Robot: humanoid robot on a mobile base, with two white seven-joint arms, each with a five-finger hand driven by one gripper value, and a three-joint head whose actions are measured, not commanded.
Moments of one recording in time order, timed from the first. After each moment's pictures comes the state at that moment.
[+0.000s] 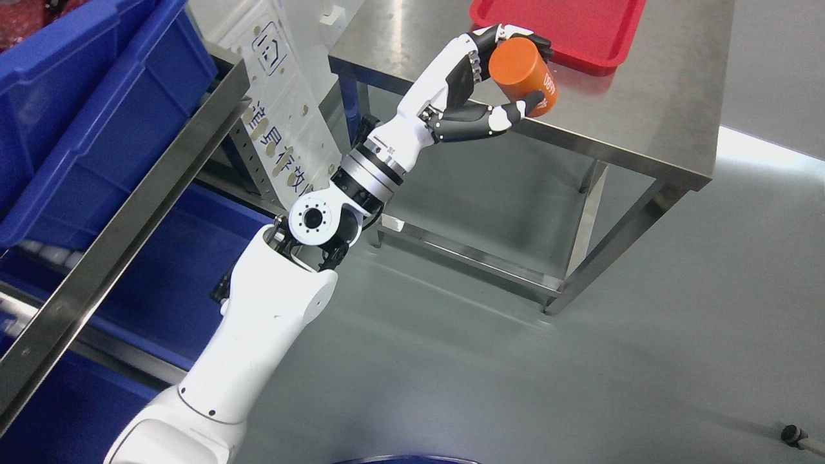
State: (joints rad) left arm -0.61 0.00 -0.50 -1.52 0.29 -0.10 -0.19; right arm 0.01 0.00 0.00 0.00 0.00 0.04 0.03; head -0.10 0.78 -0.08
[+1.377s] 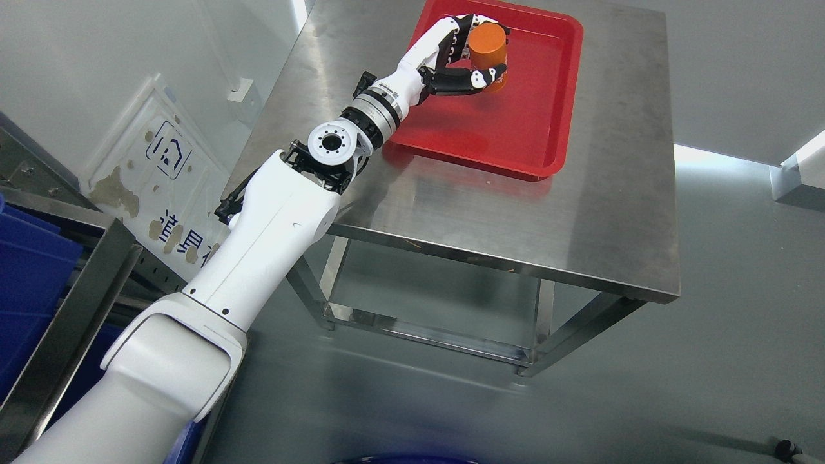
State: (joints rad) left arm -0.90 0.00 -0.60 -0.96 0.31 -0.09 -0.14; right arm 0.00 0.00 0.00 0.00 0.00 0.04 0.03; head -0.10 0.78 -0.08
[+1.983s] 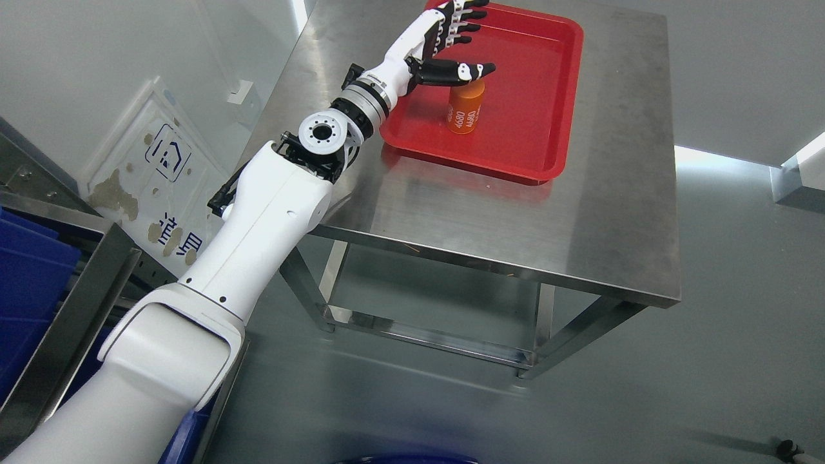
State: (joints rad) left arm -0.95 0.00 -0.55 -0.91 0.31 -0.10 -0.15; right arm 0.00 0.00 0.00 0.00 0.00 0.04 0.03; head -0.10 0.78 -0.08
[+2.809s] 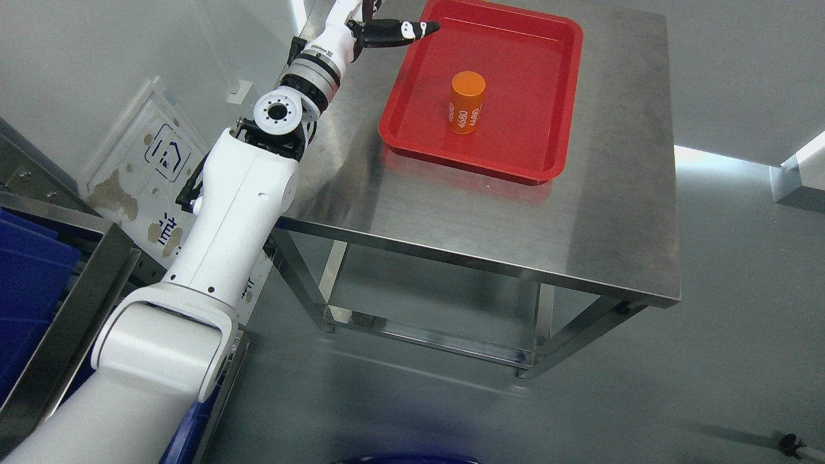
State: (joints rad) left arm -0.90 0.00 -0.32 -0.88 0.15 -0.12 -0.15; right arm 0.00 0.00 0.00 0.00 0.00 0.04 0.03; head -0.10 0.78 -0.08
